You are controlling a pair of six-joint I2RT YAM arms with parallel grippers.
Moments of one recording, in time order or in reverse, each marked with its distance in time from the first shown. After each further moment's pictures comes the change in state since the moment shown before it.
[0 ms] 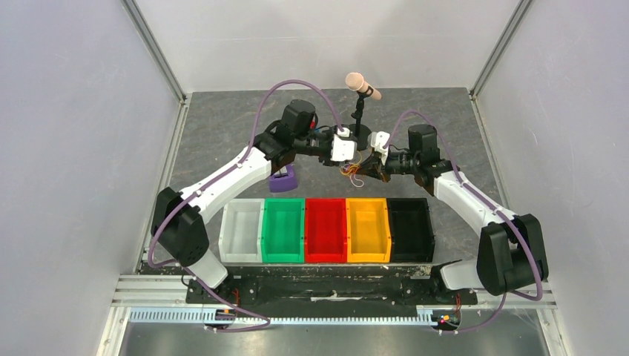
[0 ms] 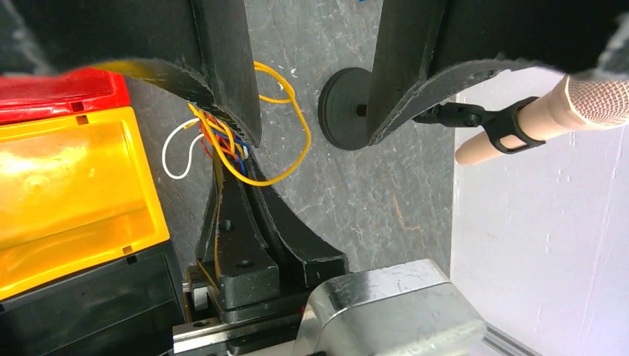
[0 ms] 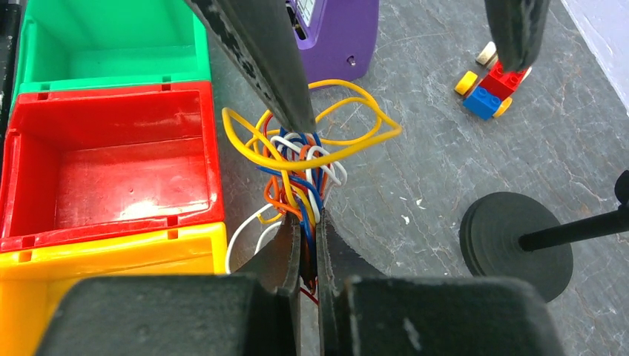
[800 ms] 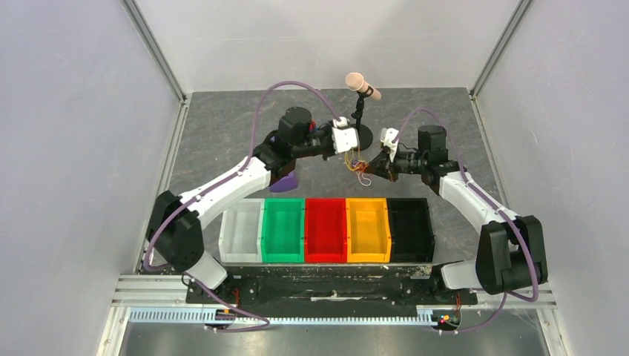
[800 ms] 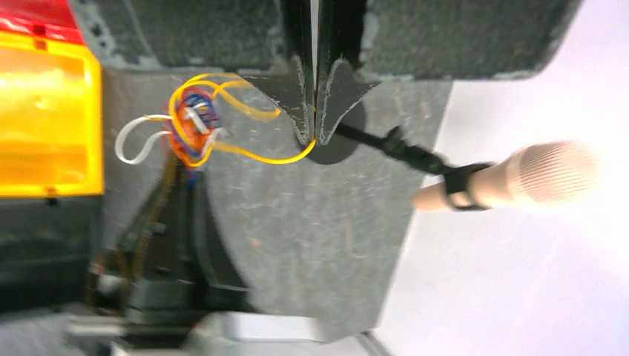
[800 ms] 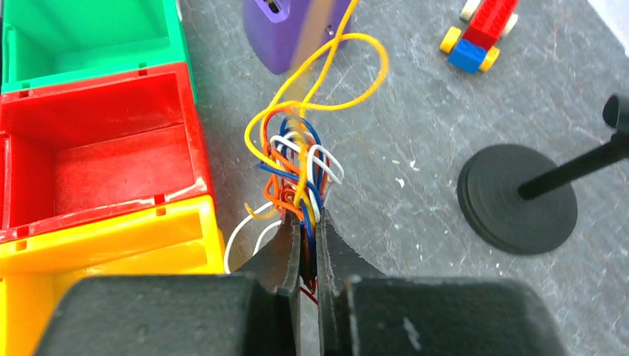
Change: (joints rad) left arm -0.034 -0.028 -0.135 0.272 -0.188 -0.231; right arm -0.068 -0.003 -0.011 -0.011 -0.010 0.045
